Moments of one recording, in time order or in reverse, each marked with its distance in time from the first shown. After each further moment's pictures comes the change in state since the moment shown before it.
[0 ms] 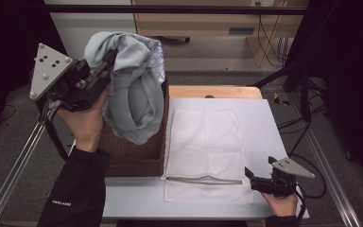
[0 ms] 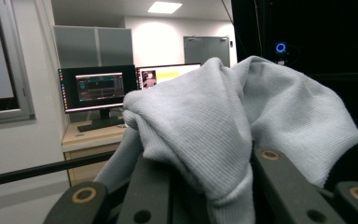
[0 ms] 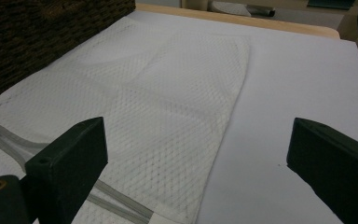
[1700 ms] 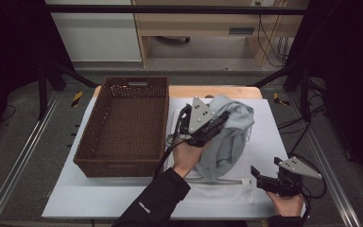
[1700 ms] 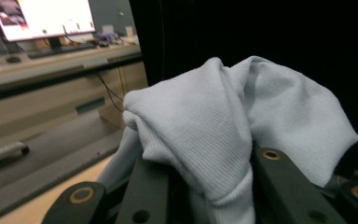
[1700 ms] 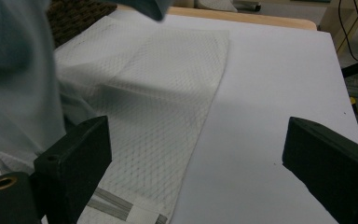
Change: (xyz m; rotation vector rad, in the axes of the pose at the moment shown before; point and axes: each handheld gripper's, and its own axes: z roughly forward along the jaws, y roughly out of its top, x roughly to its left) left arm -0.180 -0.141 0.092 0.277 -0.395 -0.003; right arm -0.012 -0.002 -0.006 0.008 -0.049 0.035
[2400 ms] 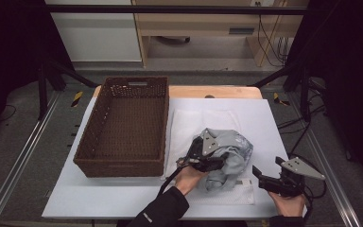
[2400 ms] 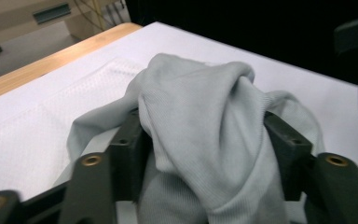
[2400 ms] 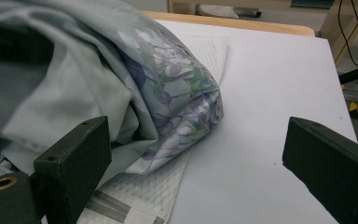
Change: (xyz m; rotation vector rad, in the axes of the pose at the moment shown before) left arm -0.014 -0.113 0.035 0.317 -0.062 -0.016; right arm -0.004 0.000 -0.003 -0.023 0.014 -0.003
